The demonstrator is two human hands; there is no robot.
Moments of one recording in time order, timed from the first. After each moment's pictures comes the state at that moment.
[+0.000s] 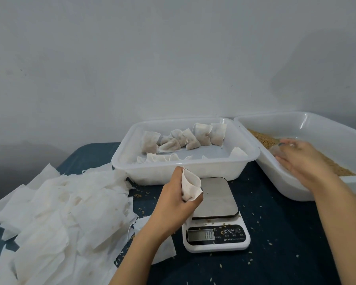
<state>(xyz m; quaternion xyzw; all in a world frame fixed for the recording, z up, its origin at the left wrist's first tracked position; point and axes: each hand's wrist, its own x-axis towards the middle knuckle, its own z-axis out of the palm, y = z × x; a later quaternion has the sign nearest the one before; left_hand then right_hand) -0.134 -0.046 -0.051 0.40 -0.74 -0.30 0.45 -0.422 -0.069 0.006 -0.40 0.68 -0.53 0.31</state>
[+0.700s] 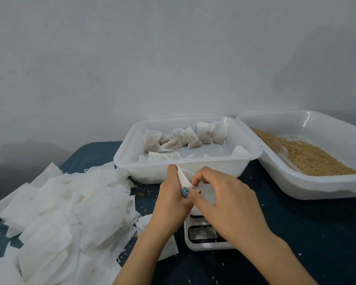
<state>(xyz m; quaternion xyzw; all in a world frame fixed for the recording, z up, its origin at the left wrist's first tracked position) -0.134 -0.054 -0.062 0.46 -0.70 -0.27 0.47 -0.265 0.014 -0.006 -0.72 0.60 -0.33 0.05</state>
